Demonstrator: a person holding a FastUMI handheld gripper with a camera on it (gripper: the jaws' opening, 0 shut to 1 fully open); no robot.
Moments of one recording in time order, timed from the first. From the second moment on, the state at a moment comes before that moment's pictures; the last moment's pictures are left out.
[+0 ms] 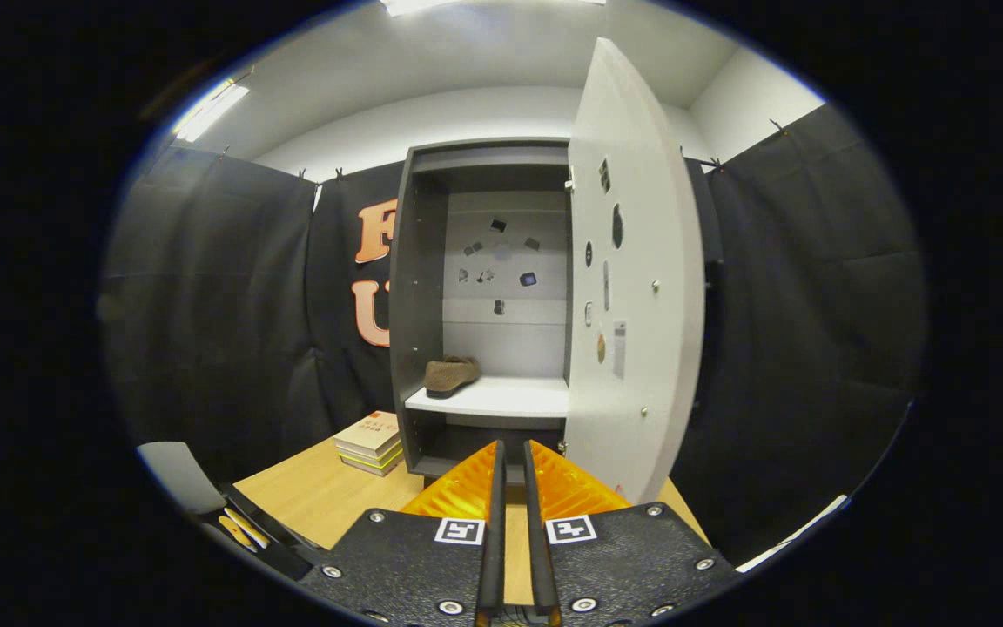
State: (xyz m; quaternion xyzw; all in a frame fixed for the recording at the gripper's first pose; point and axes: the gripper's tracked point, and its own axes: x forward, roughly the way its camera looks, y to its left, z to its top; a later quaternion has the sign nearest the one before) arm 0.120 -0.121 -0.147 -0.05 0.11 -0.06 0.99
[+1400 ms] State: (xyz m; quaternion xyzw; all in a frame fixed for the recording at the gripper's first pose) arm 0.216 -0.063 -0.468 0.01 0.29 -0.09 0.95
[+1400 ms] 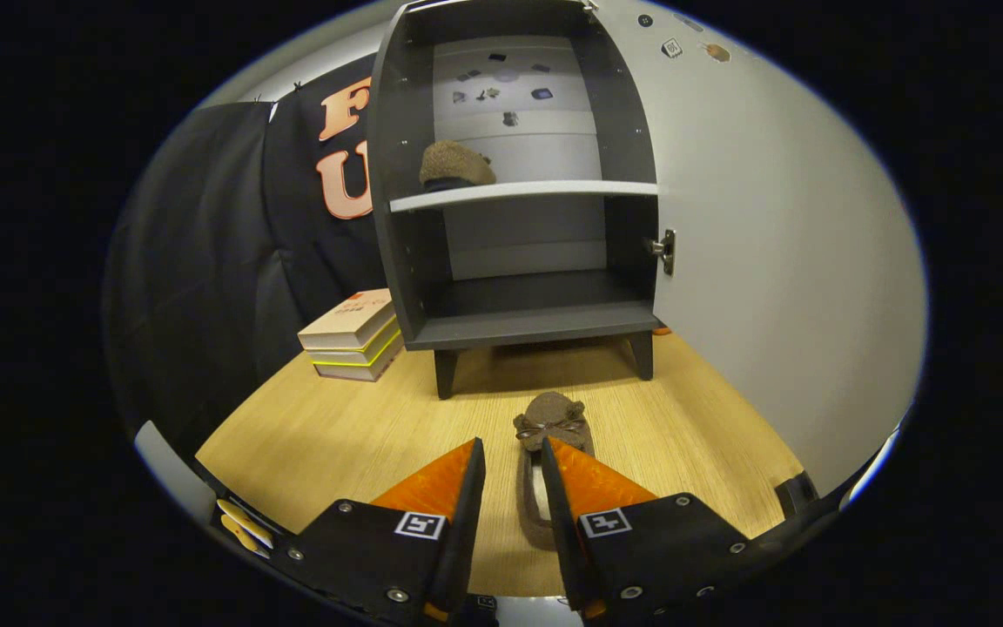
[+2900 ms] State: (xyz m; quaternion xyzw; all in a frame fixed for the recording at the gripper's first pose) arm 0.288 -0.081 -0.476 0.00 0.34 -0.07 0.94
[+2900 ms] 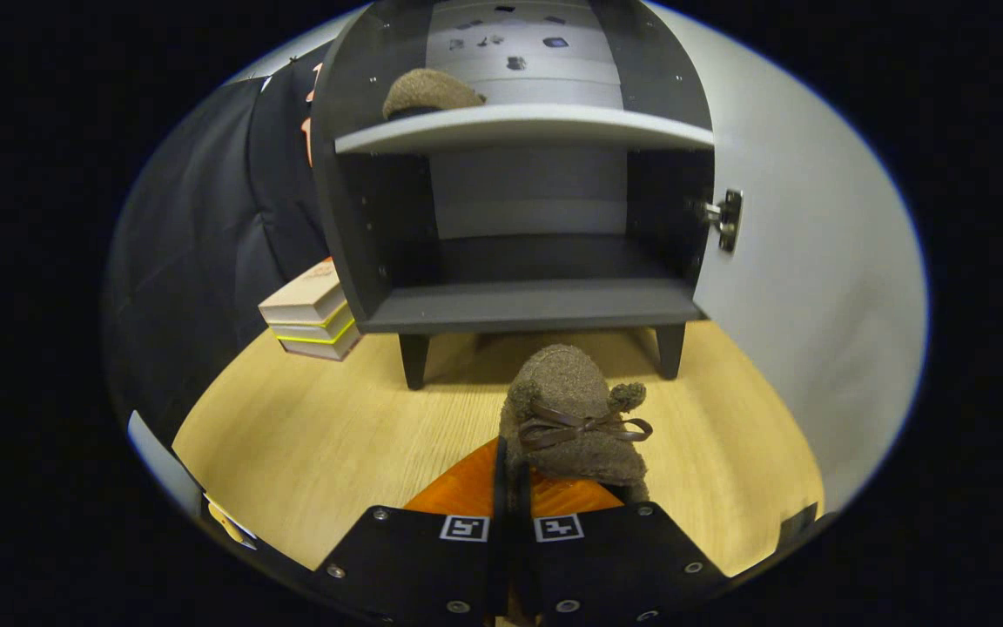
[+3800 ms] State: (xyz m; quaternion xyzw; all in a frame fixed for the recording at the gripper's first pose) arm 0.415 -0.082 -0.249 -0.08 0.17 -0.09 0.98
